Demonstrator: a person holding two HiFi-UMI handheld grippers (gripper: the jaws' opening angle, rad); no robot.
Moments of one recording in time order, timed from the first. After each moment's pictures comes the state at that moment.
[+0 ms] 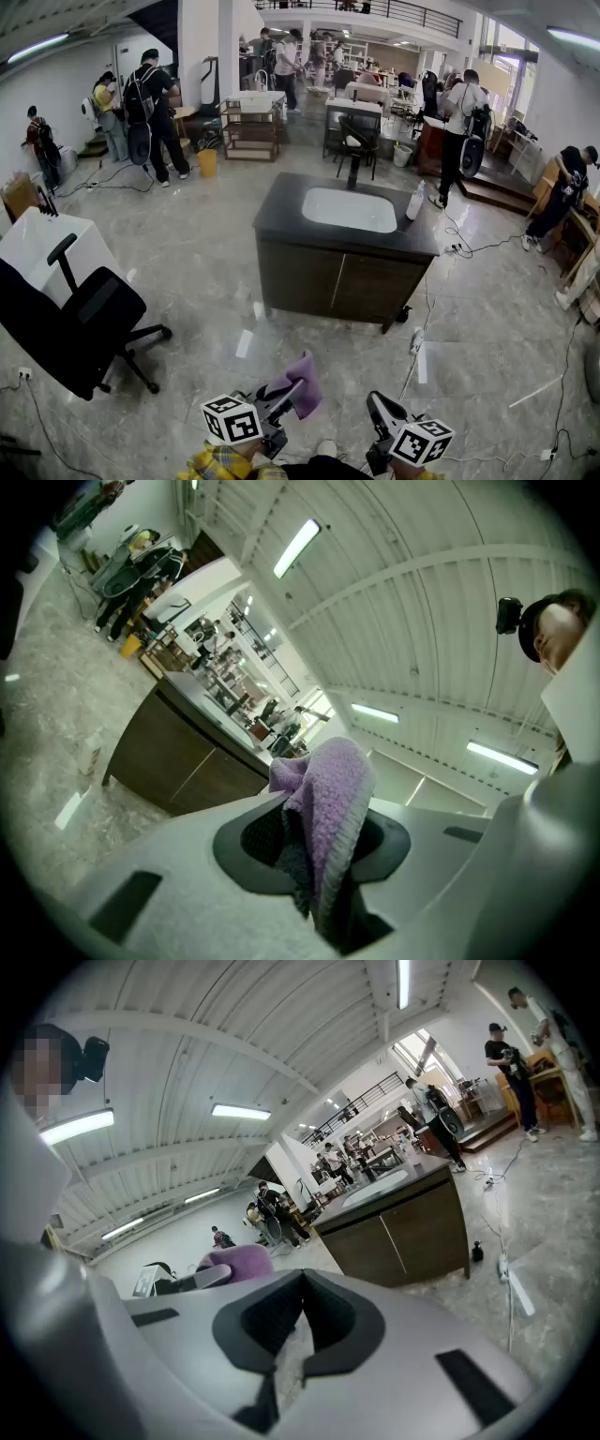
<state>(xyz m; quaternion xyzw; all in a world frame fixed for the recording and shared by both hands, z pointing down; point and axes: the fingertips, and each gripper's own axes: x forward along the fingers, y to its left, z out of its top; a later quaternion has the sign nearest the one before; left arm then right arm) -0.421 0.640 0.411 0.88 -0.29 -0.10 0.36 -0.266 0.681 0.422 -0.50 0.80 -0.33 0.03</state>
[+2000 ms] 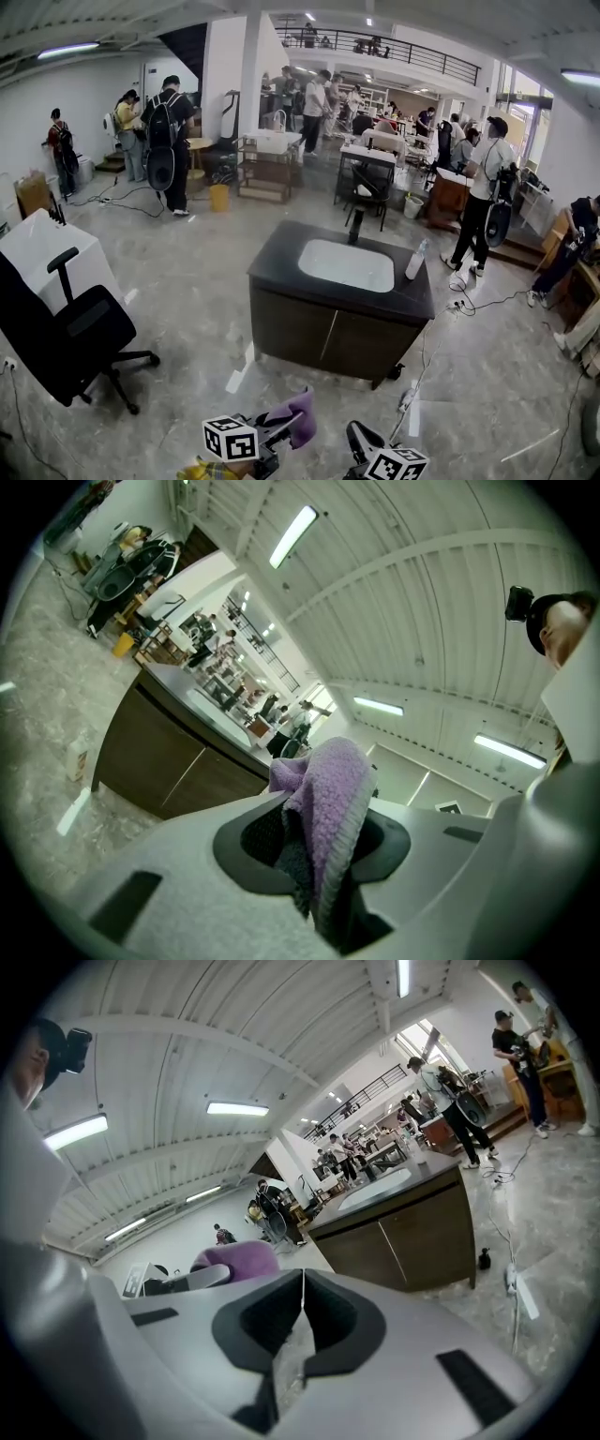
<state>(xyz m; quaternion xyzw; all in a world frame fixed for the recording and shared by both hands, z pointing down) -0.334 0.564 0.421 0.89 -0.29 -0.08 0.35 -0.208 0.582 0.443 -0.49 0.81 -0.33 0.02</state>
